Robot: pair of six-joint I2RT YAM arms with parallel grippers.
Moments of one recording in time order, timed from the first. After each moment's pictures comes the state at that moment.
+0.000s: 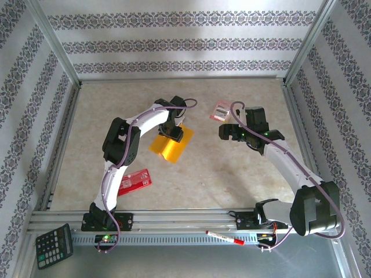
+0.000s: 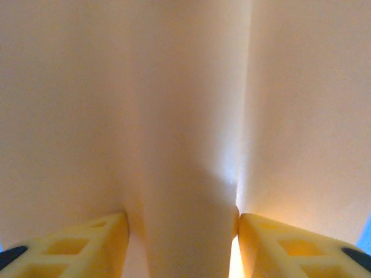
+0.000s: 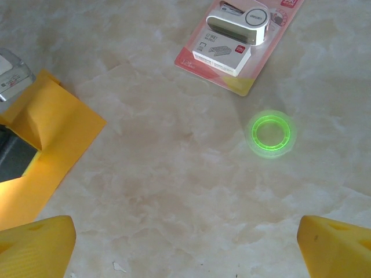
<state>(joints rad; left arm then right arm) -0.50 2.26 1.80 -1.01 0.06 -0.11 0.20 1.25 0.87 -0.46 -0.15 0.23</state>
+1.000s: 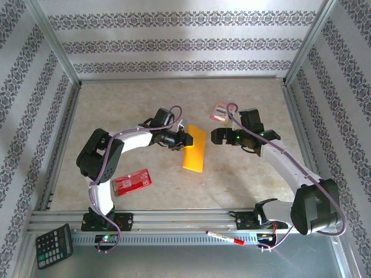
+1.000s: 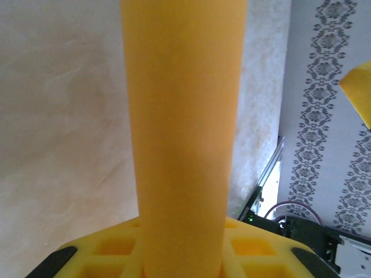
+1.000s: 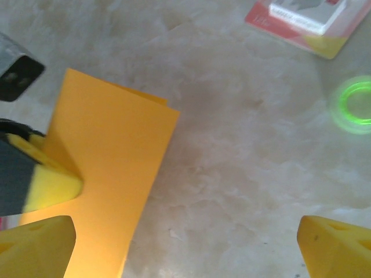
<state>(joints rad) -0.50 1.90 1.12 -0.11 0.81 -0.74 0.28 1.27 0.87 -0.48 -0.31 0.29</state>
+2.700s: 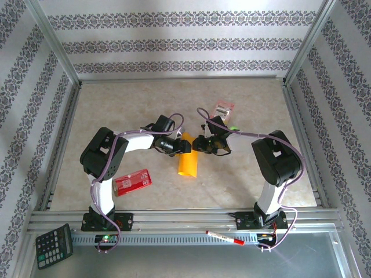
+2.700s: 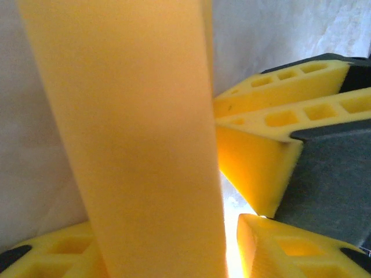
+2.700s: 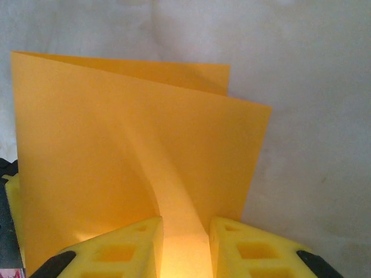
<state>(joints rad) -0.50 1.94 1.09 -0.20 0.67 -0.57 0.47 1.81 0.92 -0.13 -0.43 0.62</state>
